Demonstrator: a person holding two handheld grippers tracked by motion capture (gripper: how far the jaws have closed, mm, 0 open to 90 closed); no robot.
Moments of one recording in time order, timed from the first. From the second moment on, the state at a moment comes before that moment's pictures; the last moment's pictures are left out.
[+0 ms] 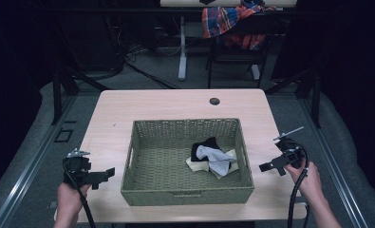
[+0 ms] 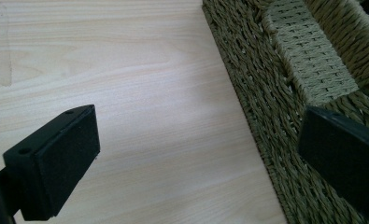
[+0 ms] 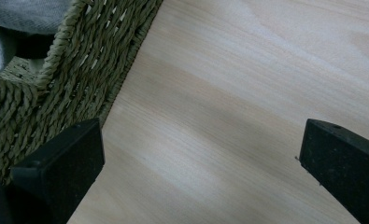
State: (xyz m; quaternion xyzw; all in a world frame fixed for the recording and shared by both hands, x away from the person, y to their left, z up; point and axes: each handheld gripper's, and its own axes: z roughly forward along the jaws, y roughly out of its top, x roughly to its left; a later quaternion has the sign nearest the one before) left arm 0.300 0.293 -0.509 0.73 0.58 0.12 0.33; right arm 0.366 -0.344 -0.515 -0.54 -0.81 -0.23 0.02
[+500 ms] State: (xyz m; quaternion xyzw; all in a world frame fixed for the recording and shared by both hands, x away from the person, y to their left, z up) left arm 0.300 0.292 -0.509 0.74 0.58 0.12 0.33; right arm 0.365 -0.343 -0.508 -0.52 -0.82 -0.24 0.01
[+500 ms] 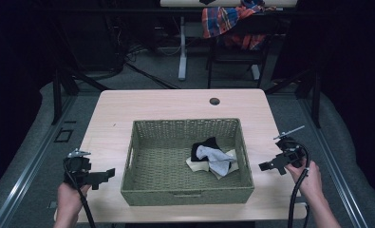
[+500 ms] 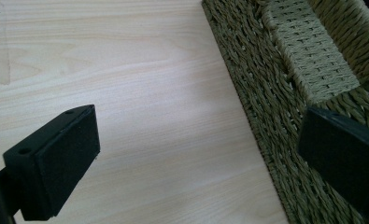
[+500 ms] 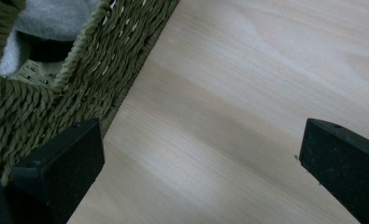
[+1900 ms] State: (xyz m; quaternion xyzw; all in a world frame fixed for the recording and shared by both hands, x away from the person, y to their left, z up) left arm 0.304 0.288 -0.511 0.75 0.57 0.11 0.32; right arm 0.389 -0.267 -0.421 -0.43 -0.87 -0.24 -0.04
